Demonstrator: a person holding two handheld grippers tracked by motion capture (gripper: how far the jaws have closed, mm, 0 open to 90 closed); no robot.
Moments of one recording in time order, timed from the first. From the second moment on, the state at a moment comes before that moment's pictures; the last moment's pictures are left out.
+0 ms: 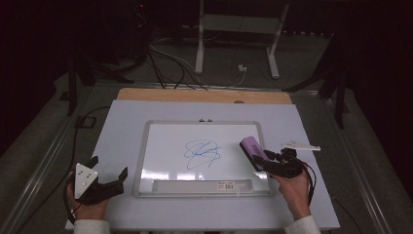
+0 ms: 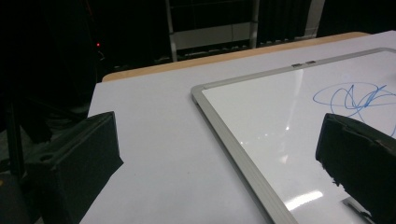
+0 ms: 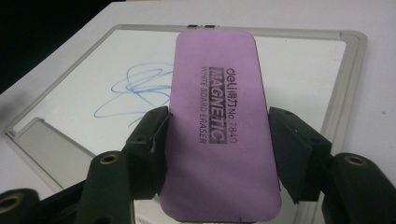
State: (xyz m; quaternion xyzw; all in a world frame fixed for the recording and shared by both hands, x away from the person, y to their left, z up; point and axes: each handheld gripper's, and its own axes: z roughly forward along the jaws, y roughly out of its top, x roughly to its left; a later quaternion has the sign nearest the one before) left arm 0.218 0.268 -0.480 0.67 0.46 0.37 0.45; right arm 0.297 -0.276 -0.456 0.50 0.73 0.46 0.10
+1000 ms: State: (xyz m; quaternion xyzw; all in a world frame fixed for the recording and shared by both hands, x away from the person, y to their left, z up) left arm 0.219 0.266 -0.481 0.67 0.46 0.37 0.45; right arm 0.334 -0.217 -0.462 0.48 0.74 0.44 0.12
